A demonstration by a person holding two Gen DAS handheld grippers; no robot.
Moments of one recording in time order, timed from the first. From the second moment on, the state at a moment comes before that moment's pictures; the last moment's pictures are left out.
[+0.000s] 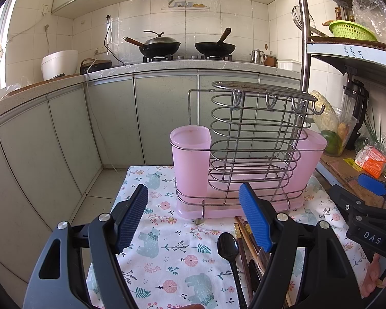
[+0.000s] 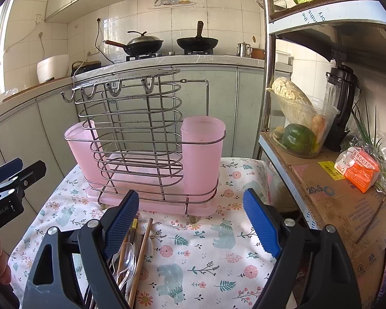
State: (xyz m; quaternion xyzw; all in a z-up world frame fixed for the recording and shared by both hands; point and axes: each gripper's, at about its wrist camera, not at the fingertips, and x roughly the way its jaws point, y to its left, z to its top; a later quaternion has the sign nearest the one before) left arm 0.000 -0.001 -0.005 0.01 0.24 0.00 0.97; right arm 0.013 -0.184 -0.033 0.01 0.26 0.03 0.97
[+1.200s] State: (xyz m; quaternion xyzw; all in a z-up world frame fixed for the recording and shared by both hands) left arm 0.015 0.005 -0.025 0.01 0.28 0.00 0.96; right arm 0.024 -0.191 -0.049 0.02 0.29 0.04 0.96
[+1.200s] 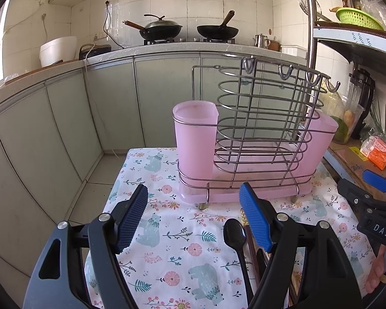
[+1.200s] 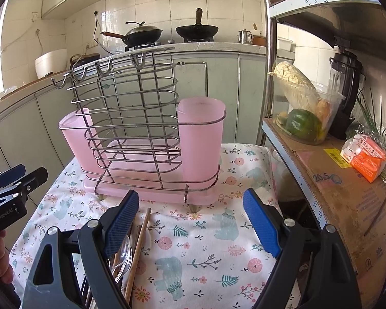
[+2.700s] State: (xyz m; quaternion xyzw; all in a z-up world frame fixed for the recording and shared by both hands) left arm 0.065 0.026 -0.125 -0.17 0.54 -0.18 0.80; right arm 0.069 -0.177 -0.126 0.20 0.52 0.26 0.79
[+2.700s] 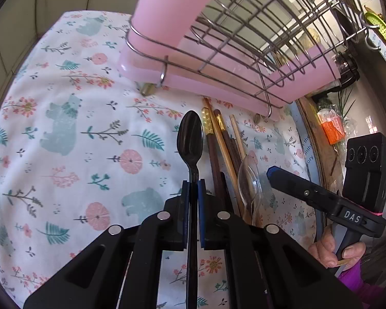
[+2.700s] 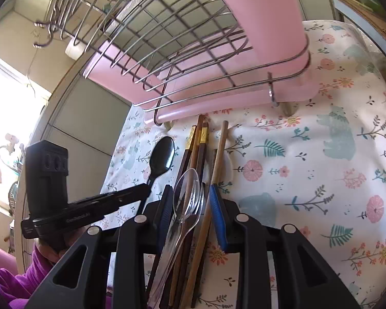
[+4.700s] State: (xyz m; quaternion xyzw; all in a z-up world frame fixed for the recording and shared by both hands) left arm 0.132 0.059 0.082 -0.15 0.05 -0.08 0.98; right arm 0.098 -0.248 0.135 0.08 0.04 0.11 0.99
